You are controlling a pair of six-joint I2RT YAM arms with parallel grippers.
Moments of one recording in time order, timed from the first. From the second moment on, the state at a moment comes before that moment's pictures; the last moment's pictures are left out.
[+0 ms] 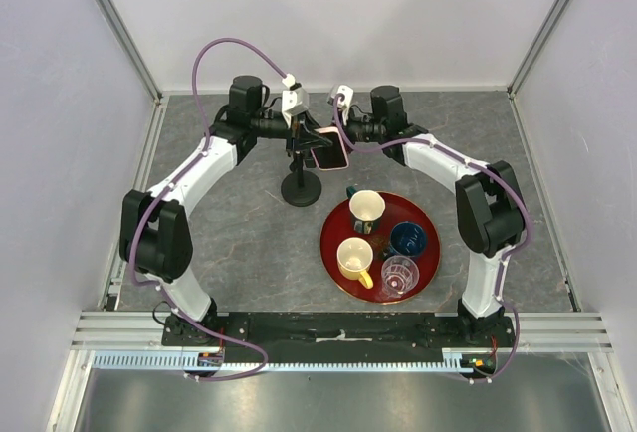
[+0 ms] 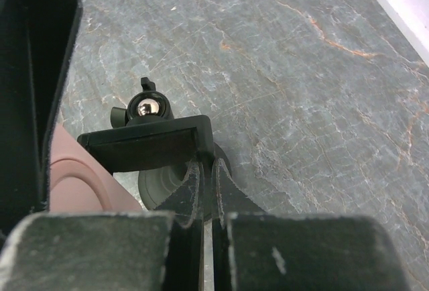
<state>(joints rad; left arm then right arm) -0.34 1.70 1.39 -0.04 1.19 0.40 0.45 1.93 1.43 0.13 -0.83 -0.24</state>
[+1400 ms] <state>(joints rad) -0.55 1.31 1.07 -0.15 -0.16 -0.21 0.79 1.83 0.98 0.88 0.20 0.05</state>
